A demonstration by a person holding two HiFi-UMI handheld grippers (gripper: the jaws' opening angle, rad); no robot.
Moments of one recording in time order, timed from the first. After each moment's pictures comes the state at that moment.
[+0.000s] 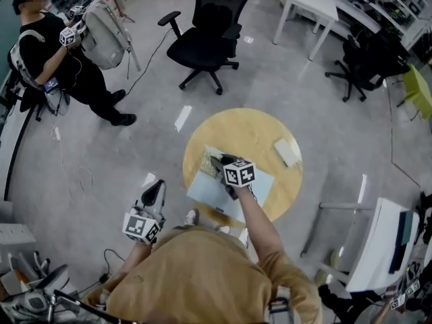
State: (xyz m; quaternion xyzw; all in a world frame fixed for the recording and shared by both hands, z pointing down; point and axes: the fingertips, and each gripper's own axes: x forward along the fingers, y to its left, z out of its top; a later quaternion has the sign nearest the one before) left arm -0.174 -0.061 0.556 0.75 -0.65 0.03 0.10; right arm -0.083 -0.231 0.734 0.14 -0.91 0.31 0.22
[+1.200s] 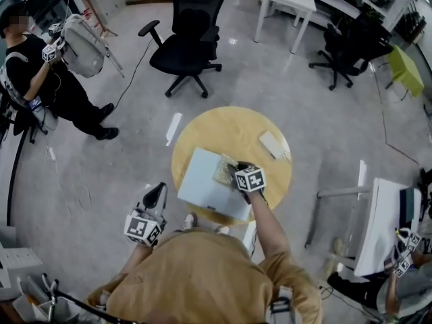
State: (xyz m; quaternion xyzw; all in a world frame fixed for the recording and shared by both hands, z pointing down) left arm -0.118 -0.073 0.559 0.79 -0.61 0.04 0.09; right arm 0.059 -0.247 0.777 0.25 -0.88 0.26 0.30
